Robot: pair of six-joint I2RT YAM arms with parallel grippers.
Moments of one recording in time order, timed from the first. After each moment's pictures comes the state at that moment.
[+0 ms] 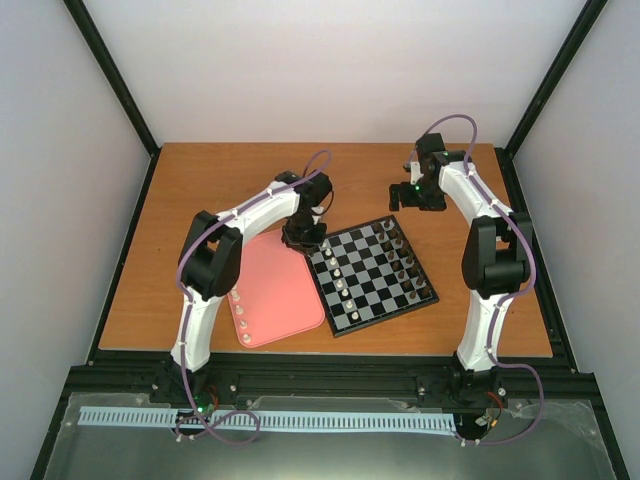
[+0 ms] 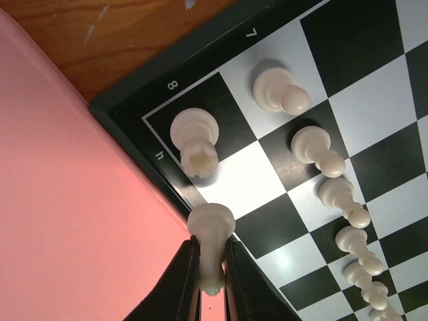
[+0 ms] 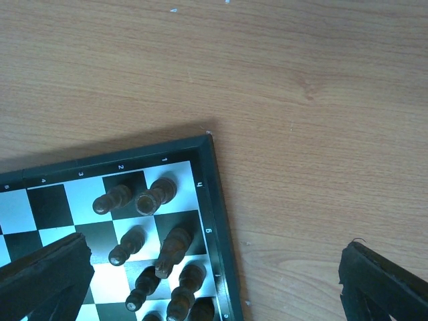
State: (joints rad) left arm -0.60 2.16 1.81 -1.20 0.14 -0.44; right arm 0.15 2.02 1.73 -0.97 -0.15 0.05
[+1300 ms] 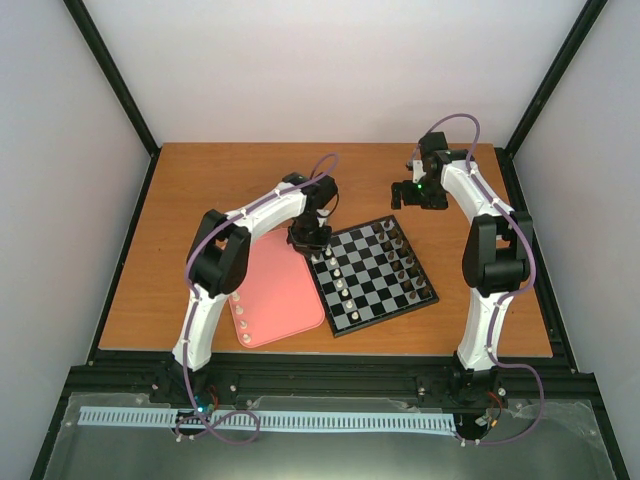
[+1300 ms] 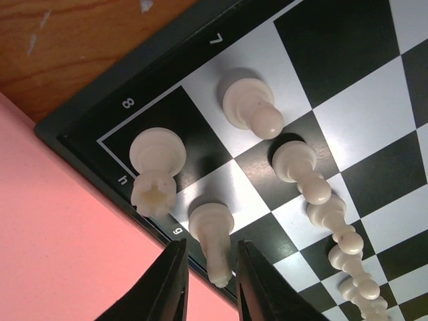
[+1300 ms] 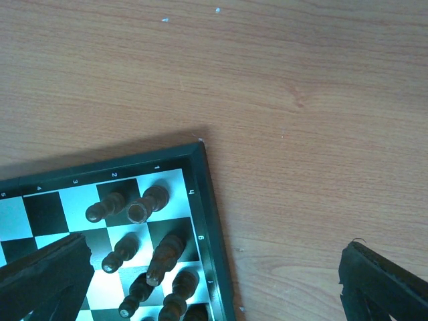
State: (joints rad) left arm -0.62 2.22 1.86 -1.21 0.16 -0.42; right arm 0.13 2.03 1.75 -0.97 -0.17 0.05
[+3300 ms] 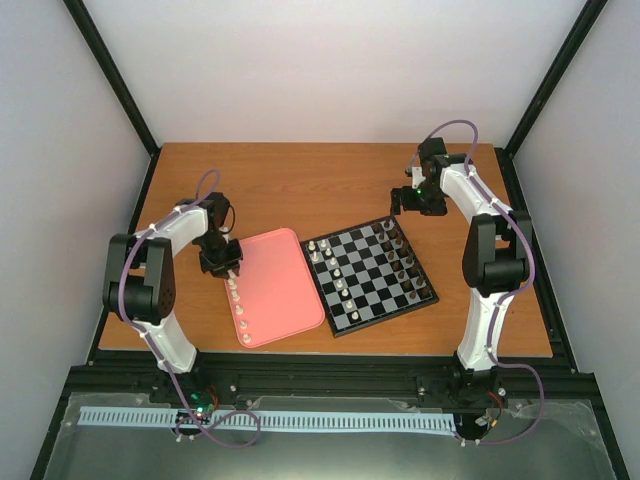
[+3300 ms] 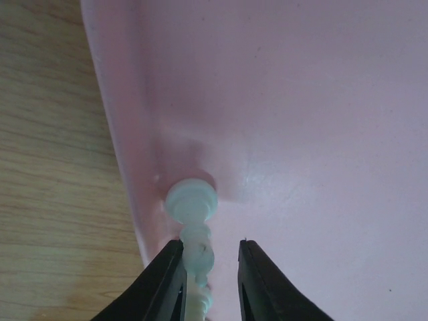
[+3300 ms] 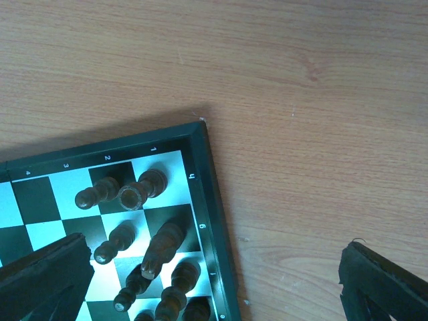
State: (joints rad) left arm -0.10 1.74 1.13 -1.01 0.16 -0.47; right arm 0.13 2.03 1.70 -0.97 -0.18 0.05
